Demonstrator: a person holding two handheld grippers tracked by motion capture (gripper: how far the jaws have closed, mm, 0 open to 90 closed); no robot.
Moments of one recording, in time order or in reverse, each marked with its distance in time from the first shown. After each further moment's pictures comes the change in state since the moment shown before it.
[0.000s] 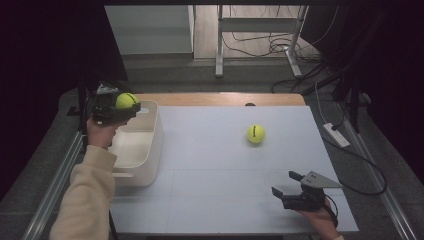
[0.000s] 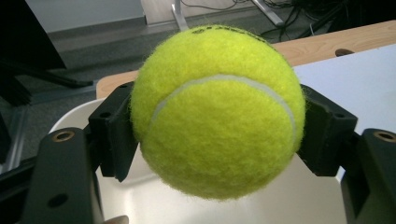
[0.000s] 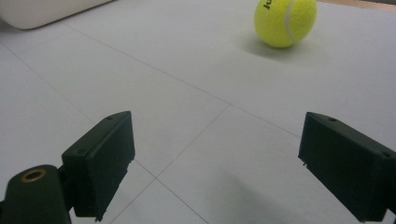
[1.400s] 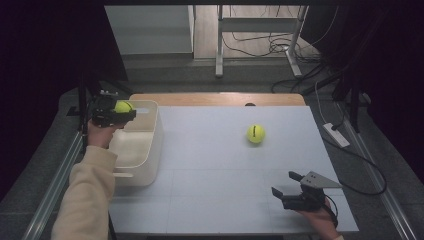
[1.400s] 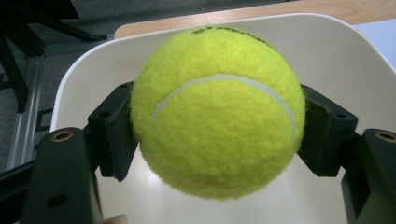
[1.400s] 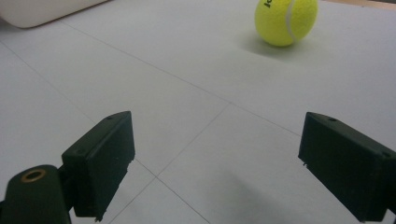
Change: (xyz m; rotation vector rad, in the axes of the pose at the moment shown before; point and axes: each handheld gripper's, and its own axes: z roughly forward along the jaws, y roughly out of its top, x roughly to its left) left arm 0.023 -0.014 0.029 0.161 0.072 -0.052; right arm 0.000 0.000 0.000 0.006 -0.001 0.001
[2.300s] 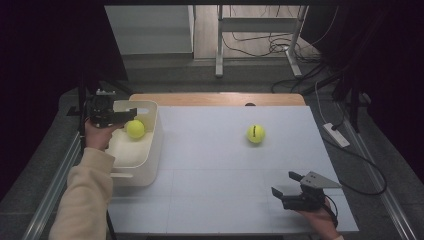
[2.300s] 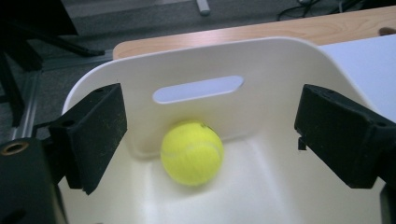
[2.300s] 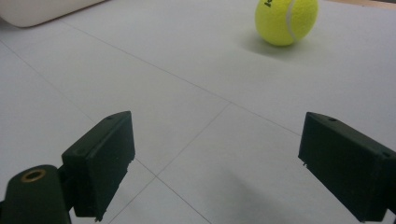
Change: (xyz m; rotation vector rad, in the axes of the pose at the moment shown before) left arm -0.005 0.000 -0.016 -0.074 -0.038 0.006; right arm 0.000 0.000 0.000 0.002 0.000 -0.001
